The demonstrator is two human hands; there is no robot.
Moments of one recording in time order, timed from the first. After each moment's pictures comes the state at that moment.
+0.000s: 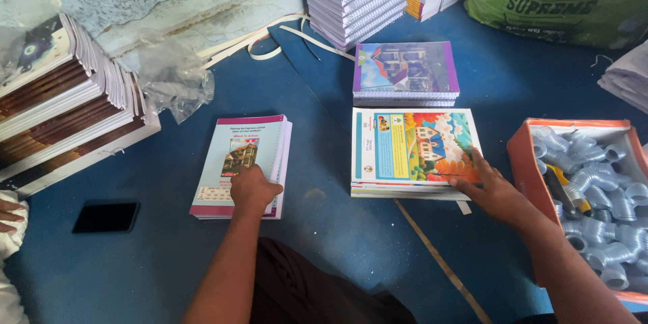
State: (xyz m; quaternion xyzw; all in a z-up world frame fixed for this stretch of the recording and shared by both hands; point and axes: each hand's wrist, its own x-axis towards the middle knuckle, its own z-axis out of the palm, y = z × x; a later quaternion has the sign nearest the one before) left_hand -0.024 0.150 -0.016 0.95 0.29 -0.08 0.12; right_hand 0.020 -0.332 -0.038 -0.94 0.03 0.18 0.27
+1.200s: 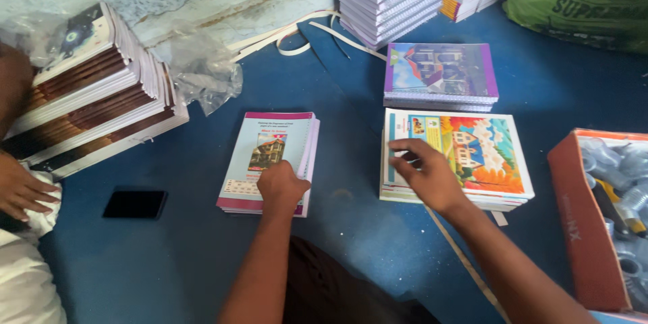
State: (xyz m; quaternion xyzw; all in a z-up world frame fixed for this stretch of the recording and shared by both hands) left_hand -0.024 0.156 -0.030 0.96 0.26 -0.01 0.14; right_hand 0.012 -0.147 0.021 -0.81 -0.20 0.02 0.54
